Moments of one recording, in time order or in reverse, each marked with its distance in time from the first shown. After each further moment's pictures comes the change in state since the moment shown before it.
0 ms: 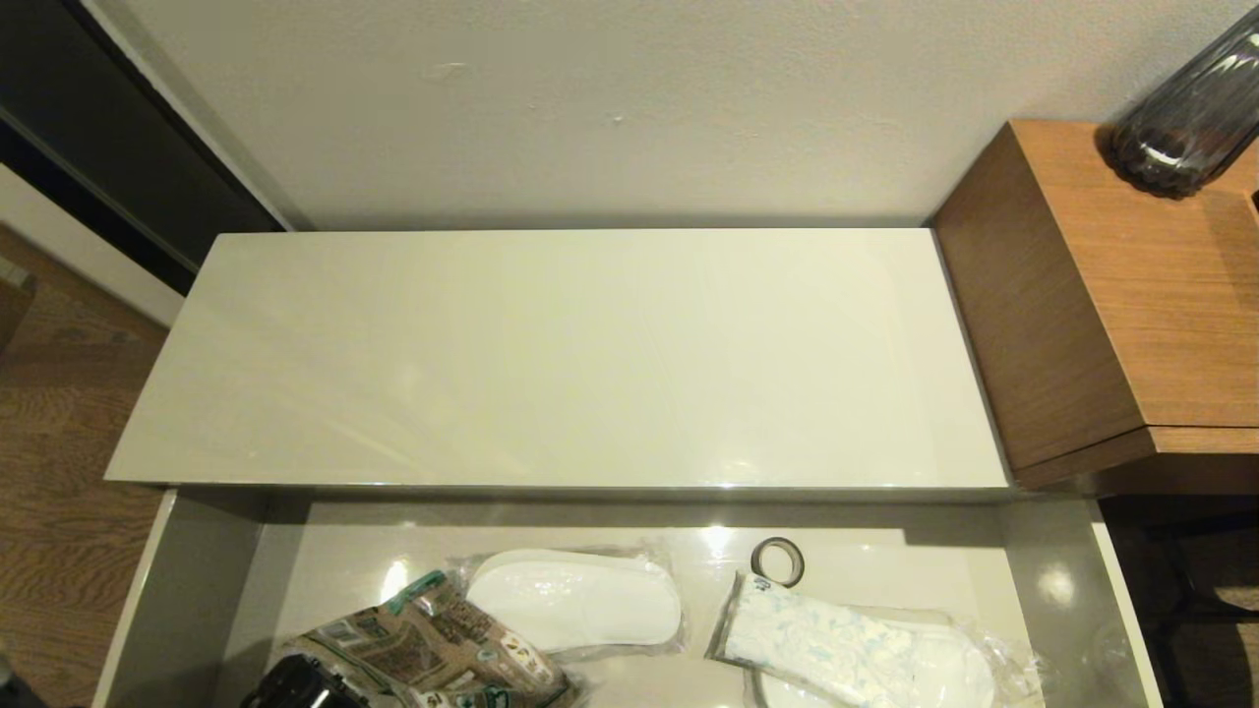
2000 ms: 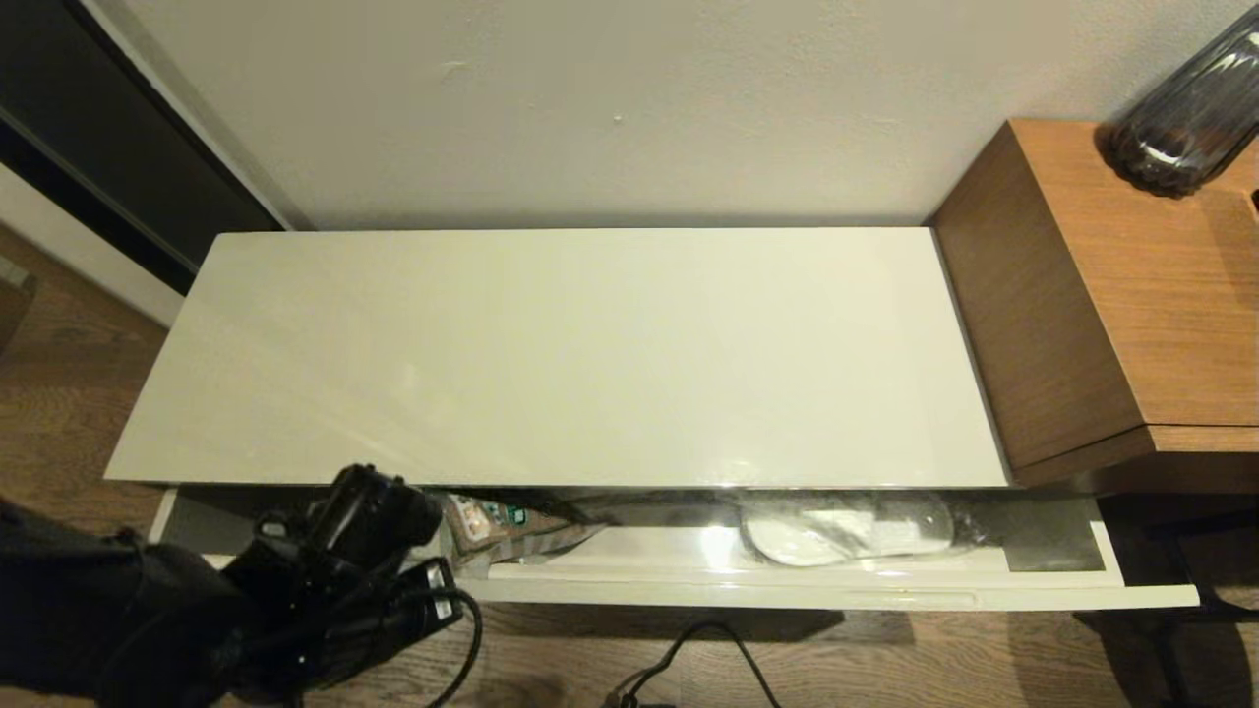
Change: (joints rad) left arm 0.066 -0.029 -0.473 0.089 0.310 -0.201; right arm 0.000 0.000 0.000 0.000 0.000 0.000
